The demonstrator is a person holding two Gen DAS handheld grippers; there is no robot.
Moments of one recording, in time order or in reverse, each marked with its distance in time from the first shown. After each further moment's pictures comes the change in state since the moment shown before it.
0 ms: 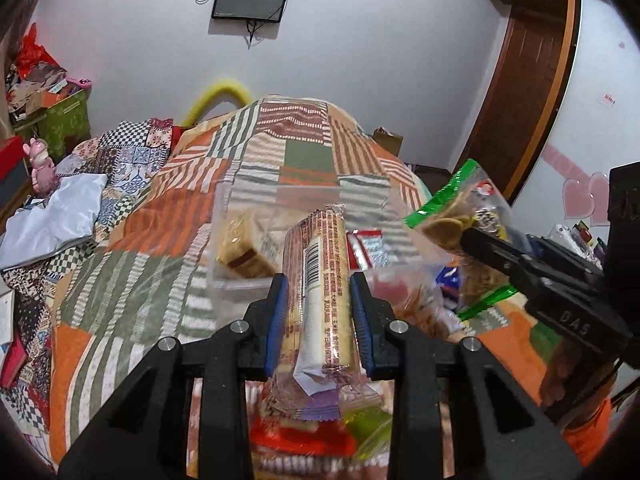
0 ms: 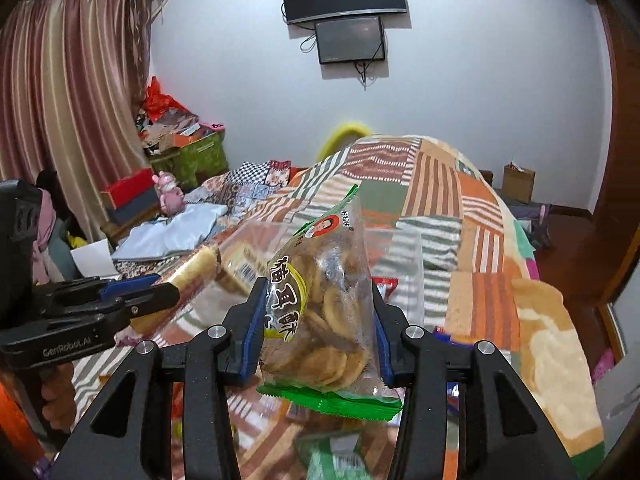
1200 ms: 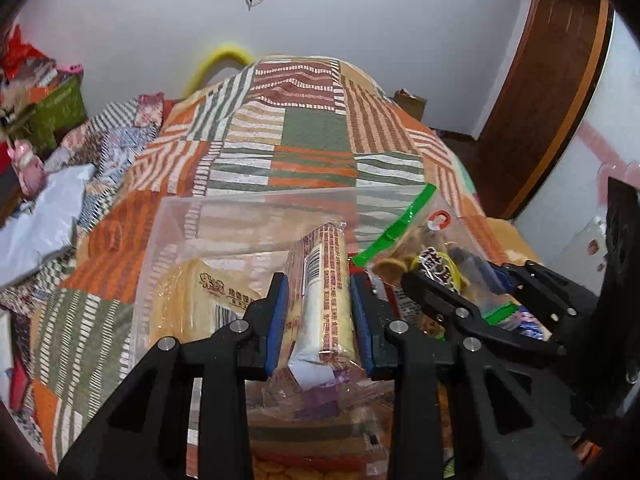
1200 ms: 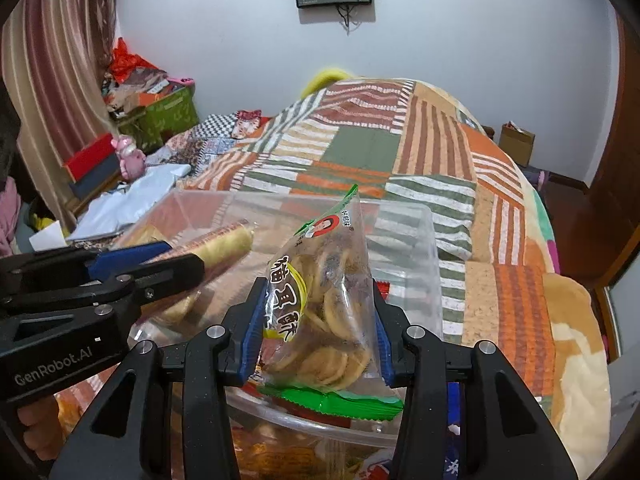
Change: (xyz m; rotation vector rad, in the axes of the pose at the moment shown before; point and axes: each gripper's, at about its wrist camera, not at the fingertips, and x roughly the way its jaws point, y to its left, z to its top) left arm 0.125 -0.011 0.046 0.023 0.161 0.098; right arm 0.101 -0.030 0.001 0.027 0.215 -0.041
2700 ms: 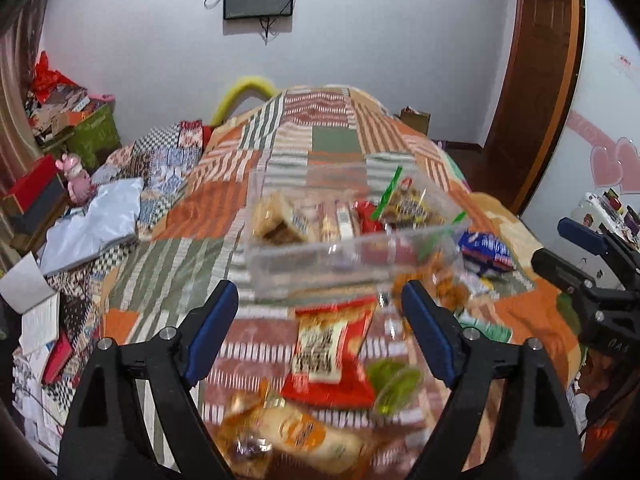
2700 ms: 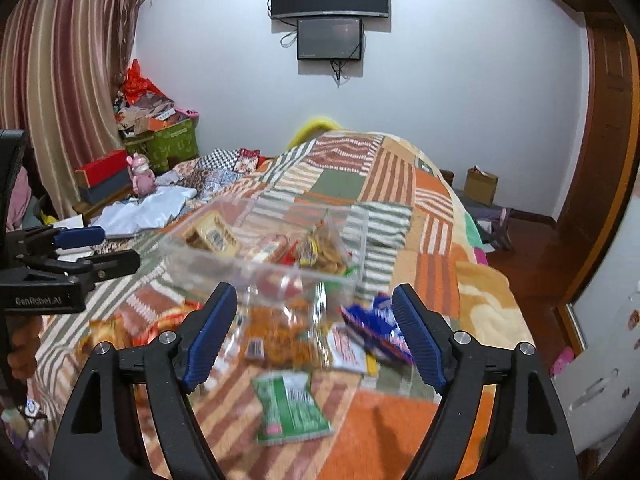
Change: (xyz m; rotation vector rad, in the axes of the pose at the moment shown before) left arm -0.140 0.014 -0.095 0.041 -0.092 0.070; right arm -0.142 0.013 -0.069 -0.060 -0.166 -0.096
